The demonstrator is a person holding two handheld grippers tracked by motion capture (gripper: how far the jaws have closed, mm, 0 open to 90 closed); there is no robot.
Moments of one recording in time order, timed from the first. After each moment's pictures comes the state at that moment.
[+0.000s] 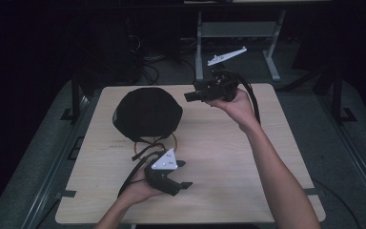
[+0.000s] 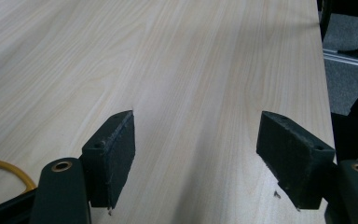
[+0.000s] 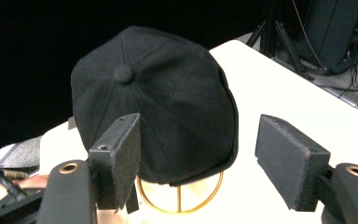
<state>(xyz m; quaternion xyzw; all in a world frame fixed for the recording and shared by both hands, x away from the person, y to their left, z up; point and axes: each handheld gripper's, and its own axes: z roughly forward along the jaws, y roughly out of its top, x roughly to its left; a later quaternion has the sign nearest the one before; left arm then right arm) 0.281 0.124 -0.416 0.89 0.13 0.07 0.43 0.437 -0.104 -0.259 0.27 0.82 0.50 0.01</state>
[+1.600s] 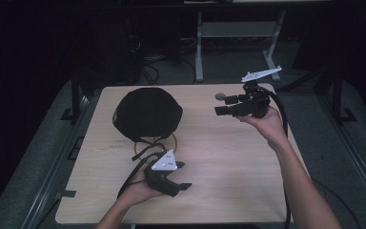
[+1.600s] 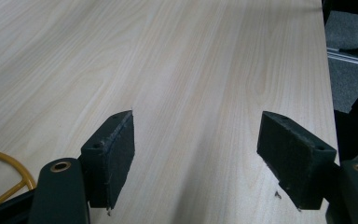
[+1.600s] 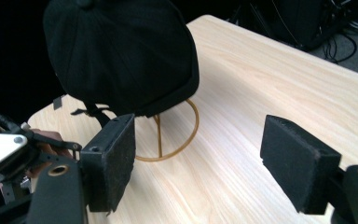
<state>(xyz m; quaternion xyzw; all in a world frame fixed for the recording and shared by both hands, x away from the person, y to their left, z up) 0.280 0.125 -0.421 0.89 0.13 0.07 0.43 0.410 -0.186 -0.296 0.33 0.81 0.49 0.02</state>
